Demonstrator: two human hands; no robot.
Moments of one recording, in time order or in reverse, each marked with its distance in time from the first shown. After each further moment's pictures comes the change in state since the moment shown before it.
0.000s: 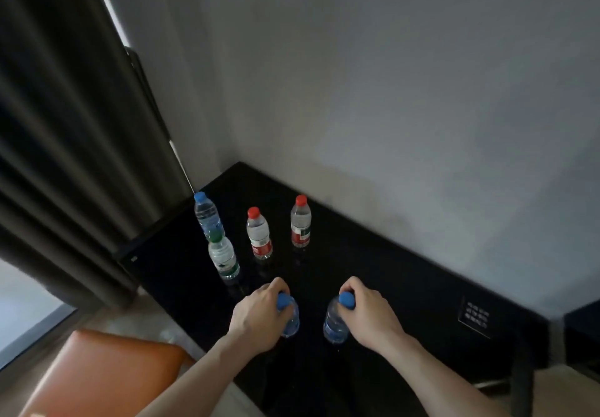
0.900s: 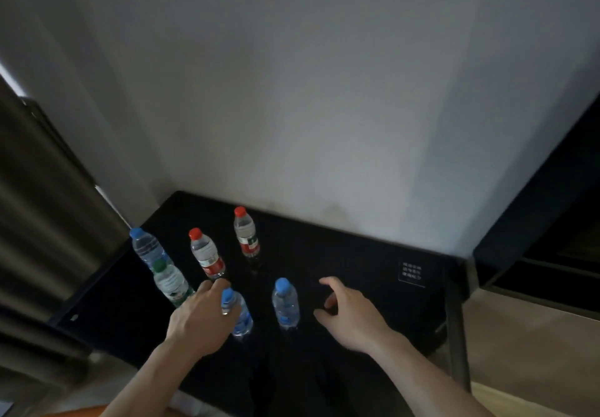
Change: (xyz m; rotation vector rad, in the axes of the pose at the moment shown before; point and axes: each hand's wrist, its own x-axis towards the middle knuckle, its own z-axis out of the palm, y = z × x) left_hand -0.029 0.029 -0.047 0.255 -0.005 0.050; right_hand -0.099 0.024 -0.028 0.103 0.081 0.106
